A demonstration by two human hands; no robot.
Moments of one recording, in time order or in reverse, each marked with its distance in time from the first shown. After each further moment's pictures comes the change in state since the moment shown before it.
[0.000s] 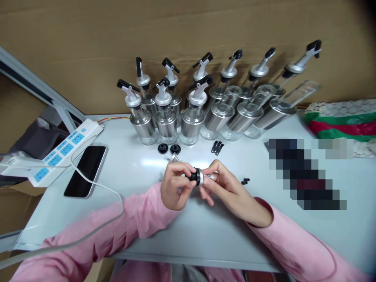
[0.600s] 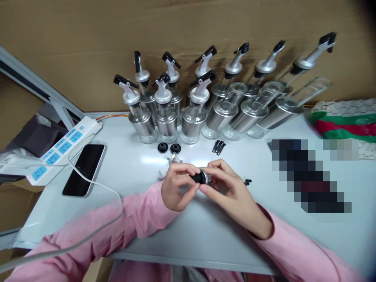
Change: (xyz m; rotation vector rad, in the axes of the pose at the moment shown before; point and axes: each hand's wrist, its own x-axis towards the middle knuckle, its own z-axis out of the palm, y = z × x) left_hand 0.001 -0.002 0.001 -0.007 -0.013 -0.010; right_hand -0.003 0.000 0.000 -0.538 0.277 -0.140
